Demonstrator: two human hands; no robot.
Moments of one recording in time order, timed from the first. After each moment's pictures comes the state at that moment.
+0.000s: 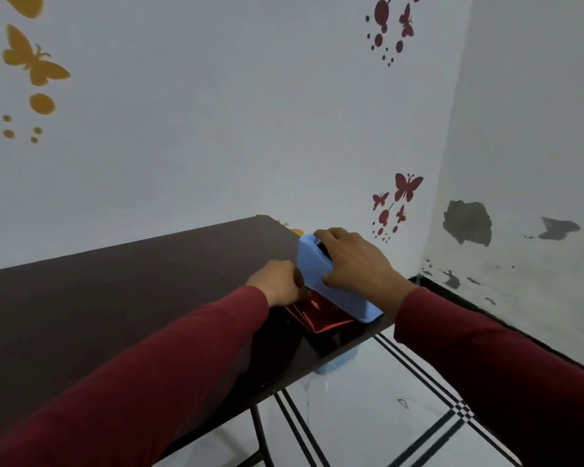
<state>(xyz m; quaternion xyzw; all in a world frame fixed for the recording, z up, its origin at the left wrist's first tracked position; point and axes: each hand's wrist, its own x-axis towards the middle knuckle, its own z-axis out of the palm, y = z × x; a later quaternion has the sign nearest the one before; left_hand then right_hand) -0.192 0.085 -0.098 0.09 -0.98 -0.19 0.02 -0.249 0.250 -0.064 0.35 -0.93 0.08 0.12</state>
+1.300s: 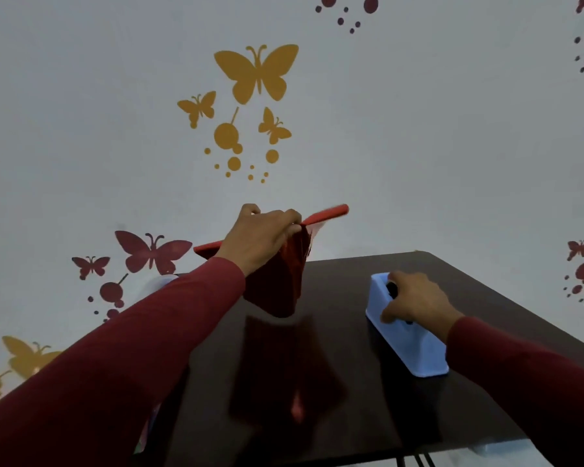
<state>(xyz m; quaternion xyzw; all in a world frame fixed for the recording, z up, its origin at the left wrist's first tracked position) 0.053 -0.158 0.033 0.12 -0.92 0.15 0.35 -0.159 0.061 -0.060 0.37 -0.91 0.17 -0.02</state>
